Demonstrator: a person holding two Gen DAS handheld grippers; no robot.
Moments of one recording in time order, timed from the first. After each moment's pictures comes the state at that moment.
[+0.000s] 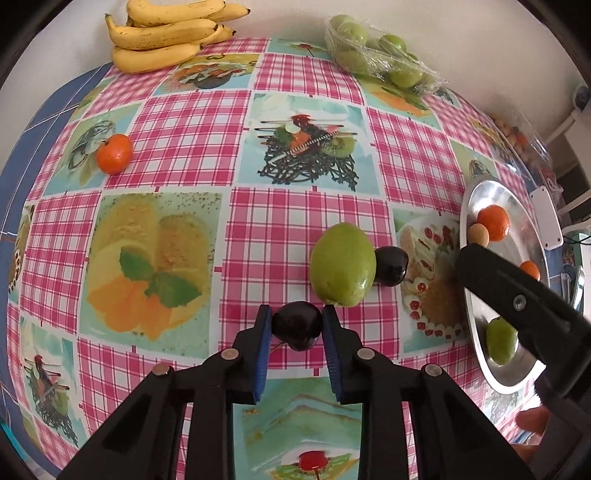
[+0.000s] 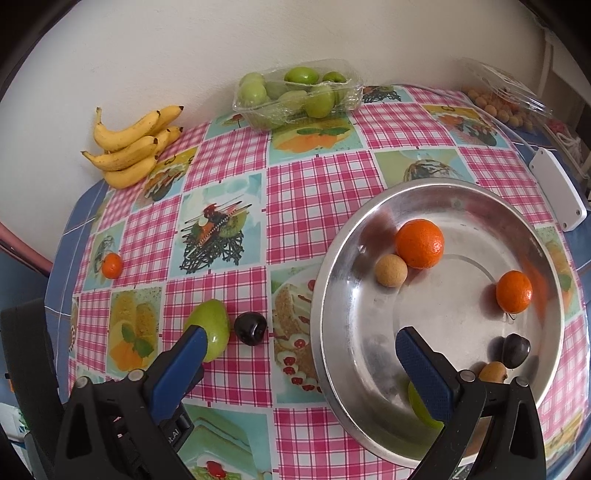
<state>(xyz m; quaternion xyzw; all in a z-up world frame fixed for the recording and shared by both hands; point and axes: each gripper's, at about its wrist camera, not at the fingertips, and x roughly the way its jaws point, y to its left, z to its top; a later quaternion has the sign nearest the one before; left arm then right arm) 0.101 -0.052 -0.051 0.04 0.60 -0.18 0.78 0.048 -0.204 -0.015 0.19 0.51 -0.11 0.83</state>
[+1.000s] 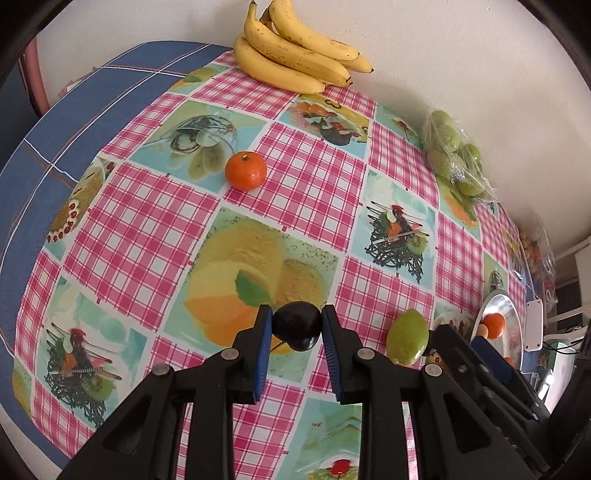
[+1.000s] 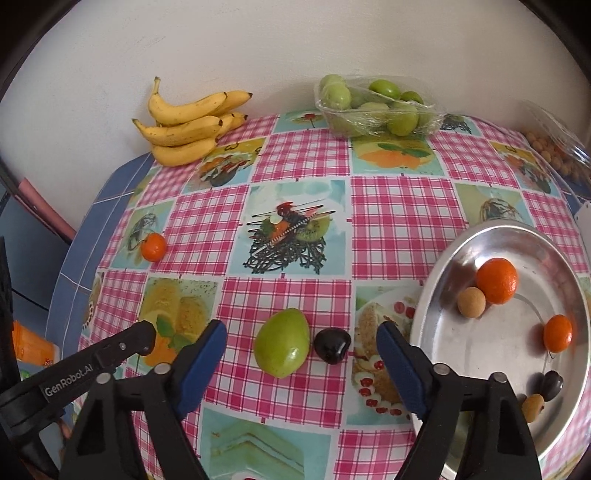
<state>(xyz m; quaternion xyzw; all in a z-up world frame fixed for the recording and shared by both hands) 0.130 0.045 -0.019 -0.11 0.57 -0.09 0.81 0.078 -0.147 -0.015 0.14 0.50 -0.04 0.86</state>
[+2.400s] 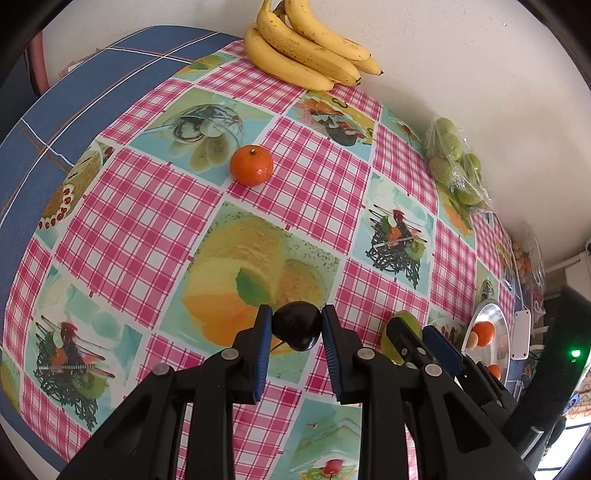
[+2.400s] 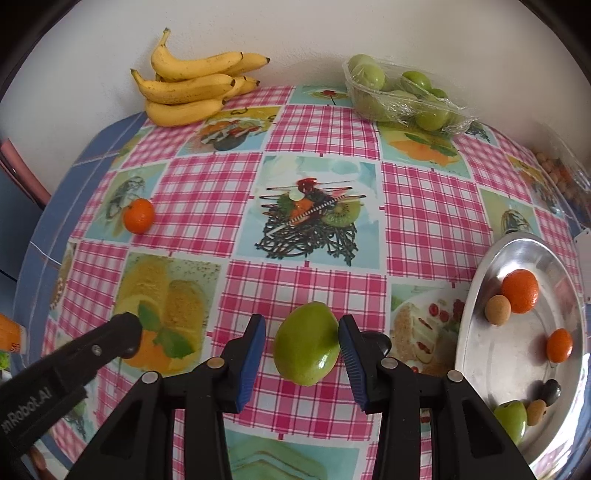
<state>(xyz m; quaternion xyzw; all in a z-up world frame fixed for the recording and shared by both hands) 0.133 0.056 -0.025 -0.15 0.58 -0.09 0.79 0.104 -0.107 -0.038 0.07 0.54 -0.07 0.84</state>
